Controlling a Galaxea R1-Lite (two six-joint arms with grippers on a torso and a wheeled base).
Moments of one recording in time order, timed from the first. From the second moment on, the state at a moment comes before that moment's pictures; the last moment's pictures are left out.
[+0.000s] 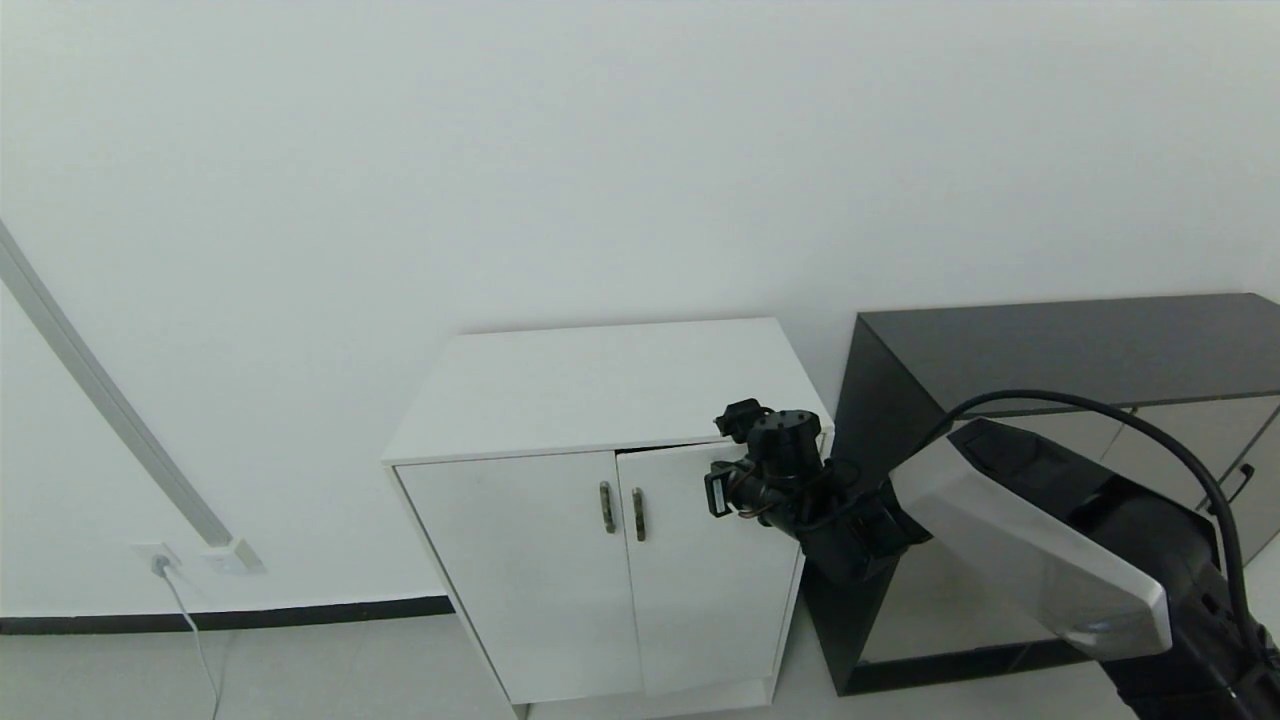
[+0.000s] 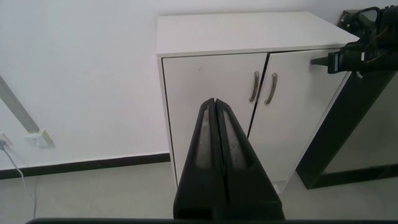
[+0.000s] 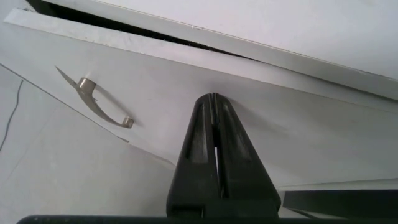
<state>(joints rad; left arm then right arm) 0.00 0.00 0.00 0.00 0.00 0.00 0.58 2.55 -1.54 -0.69 -0.10 0.06</state>
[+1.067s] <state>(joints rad) 0.00 0.00 0.00 0.00 0.00 0.00 0.58 2.60 -1.65 -0.62 -0.10 0.06</state>
